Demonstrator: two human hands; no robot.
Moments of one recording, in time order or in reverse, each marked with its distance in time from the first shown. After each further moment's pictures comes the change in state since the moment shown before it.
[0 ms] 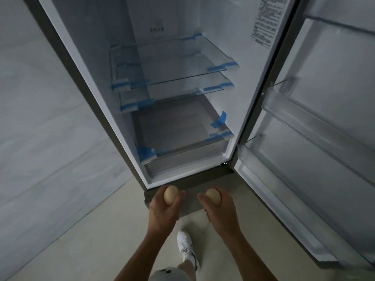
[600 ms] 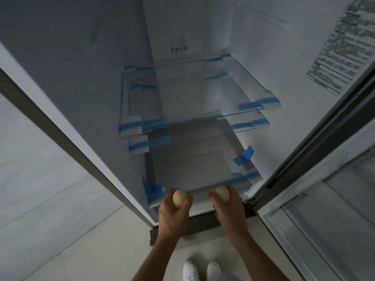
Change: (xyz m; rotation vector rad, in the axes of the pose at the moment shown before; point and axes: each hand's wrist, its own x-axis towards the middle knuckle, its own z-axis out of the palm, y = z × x) left_hand 0.176 0.013 0.018 -0.108 0.099 -0.097; right_hand 0.182 -0.051 0.055 0.025 -0.085 0.009
